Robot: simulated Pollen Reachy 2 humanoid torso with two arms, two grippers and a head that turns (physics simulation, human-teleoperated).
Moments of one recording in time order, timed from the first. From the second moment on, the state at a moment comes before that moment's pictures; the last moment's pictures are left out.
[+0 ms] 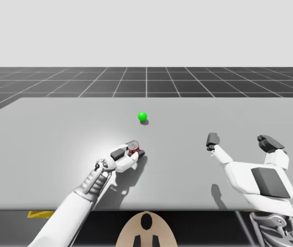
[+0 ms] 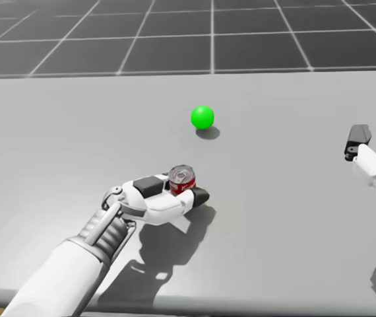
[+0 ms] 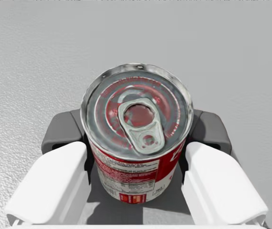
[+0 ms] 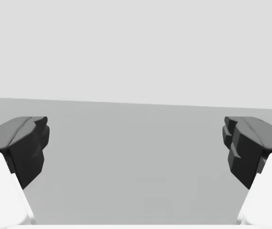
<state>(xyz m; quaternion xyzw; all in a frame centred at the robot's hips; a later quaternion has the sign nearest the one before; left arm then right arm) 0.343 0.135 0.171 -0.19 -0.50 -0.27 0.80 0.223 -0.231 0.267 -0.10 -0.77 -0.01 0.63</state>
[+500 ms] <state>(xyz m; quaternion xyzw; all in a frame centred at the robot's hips) 0.330 0.132 0.180 -0.21 -0.49 -0.27 0.80 0.228 -0.235 0.269 -0.05 -0.76 -0.03 0.65</state>
